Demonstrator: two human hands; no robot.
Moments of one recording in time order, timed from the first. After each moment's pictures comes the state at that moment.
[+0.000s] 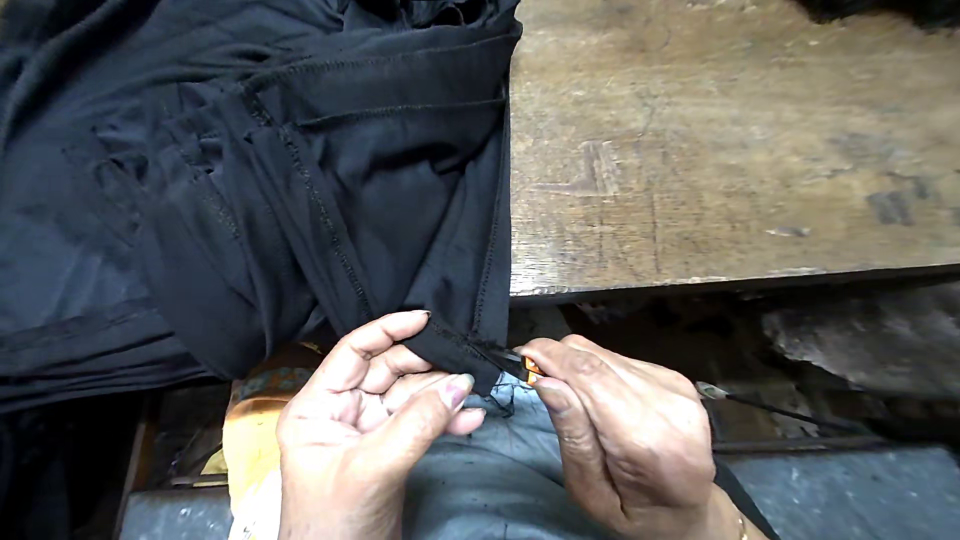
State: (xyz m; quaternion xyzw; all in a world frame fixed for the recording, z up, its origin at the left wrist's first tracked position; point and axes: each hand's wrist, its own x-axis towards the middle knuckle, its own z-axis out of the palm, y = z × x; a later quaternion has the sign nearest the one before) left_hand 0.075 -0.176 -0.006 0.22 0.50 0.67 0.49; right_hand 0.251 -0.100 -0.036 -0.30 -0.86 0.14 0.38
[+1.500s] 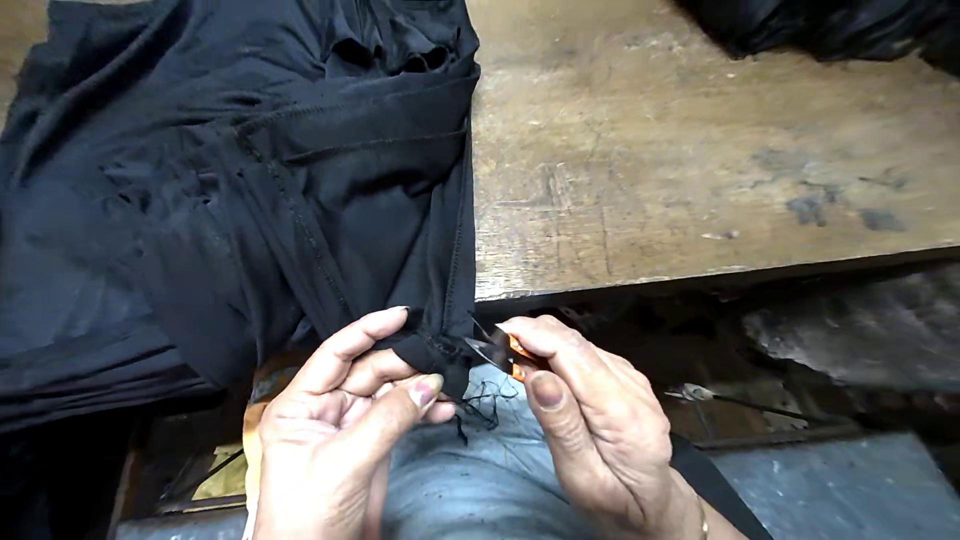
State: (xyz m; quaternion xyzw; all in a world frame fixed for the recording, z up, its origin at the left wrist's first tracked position) left_hand 0.072 -0.175 -0.003 0.26 0.47 0.68 0.50; right_hand 0.250 -0.101 -0.029 -0.29 -0.81 0.24 0.45
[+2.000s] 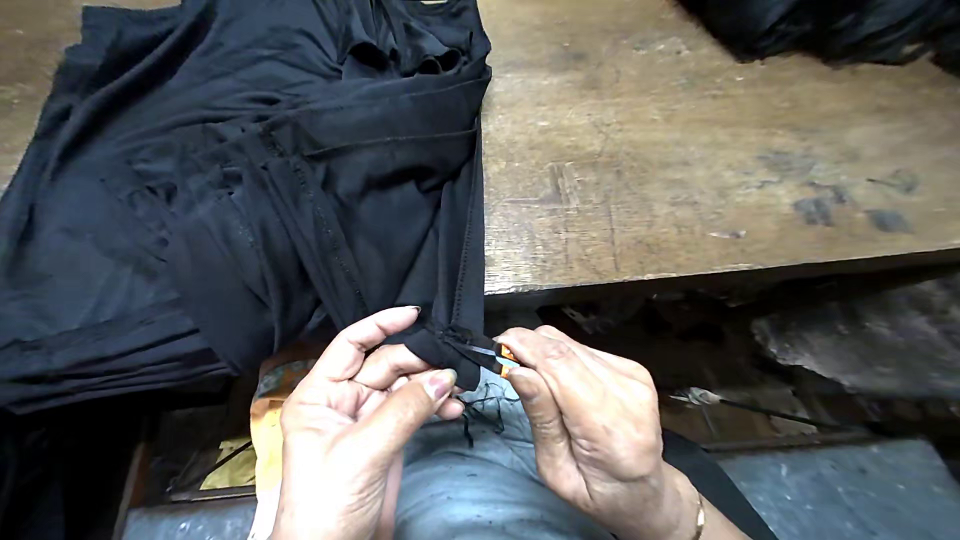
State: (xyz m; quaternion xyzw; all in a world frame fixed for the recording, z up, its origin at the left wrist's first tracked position) left_hand 0.076 -0.180 -0.001 0.24 0.47 0.68 0.50; right_hand 0.244 -0.108 -0.031 -0.29 -0.85 0.13 0.42
